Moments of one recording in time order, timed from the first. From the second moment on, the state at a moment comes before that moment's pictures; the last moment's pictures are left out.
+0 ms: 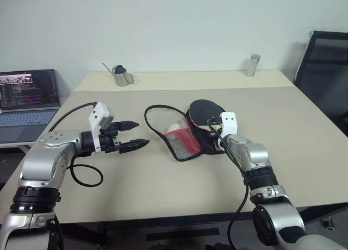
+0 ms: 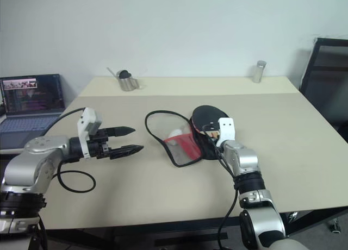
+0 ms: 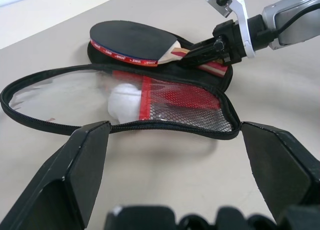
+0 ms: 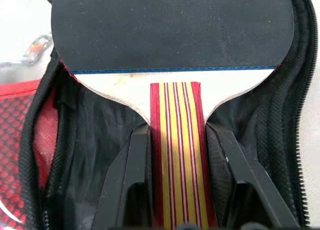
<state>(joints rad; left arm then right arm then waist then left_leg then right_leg) -0.53 0.84 0.12 0.08 -0.49 0.51 -1.12 -0.84 -0.07 -0.10 0.44 0.16 0.75 0.06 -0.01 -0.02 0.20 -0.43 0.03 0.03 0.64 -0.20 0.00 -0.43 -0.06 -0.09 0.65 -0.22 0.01</state>
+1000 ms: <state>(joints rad) -0.46 0.86 0.12 0.08 -0.44 0.45 -1.13 -0.70 -0.35 0.00 -0.24 0.38 1.00 0.40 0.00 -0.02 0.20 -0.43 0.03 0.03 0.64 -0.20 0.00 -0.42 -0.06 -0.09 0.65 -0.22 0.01</state>
